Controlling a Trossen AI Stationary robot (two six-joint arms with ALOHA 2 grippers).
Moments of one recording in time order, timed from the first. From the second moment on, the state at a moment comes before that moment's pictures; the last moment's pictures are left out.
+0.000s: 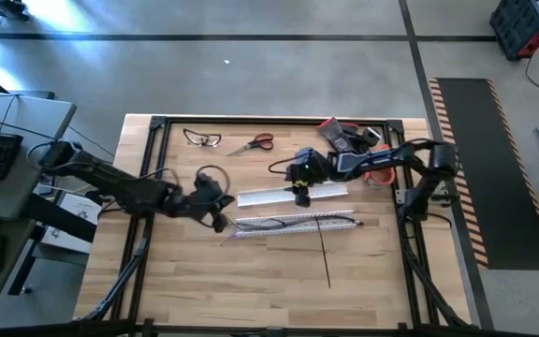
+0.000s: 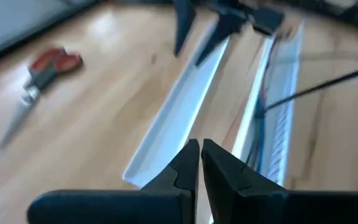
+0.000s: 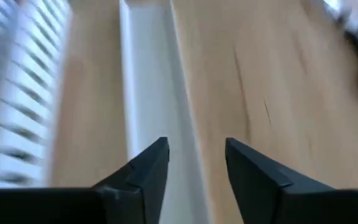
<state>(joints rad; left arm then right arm) -0.32 1.12 0.63 -0.22 -0.63 -0.59 -0.22 1.73 0.90 0.03 -0.14 -0.20</state>
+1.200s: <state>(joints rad) 0.16 1.67 0.63 0.22 -0.10 0.01 0.02 1.81 0.89 0.11 0.46 -0.48</state>
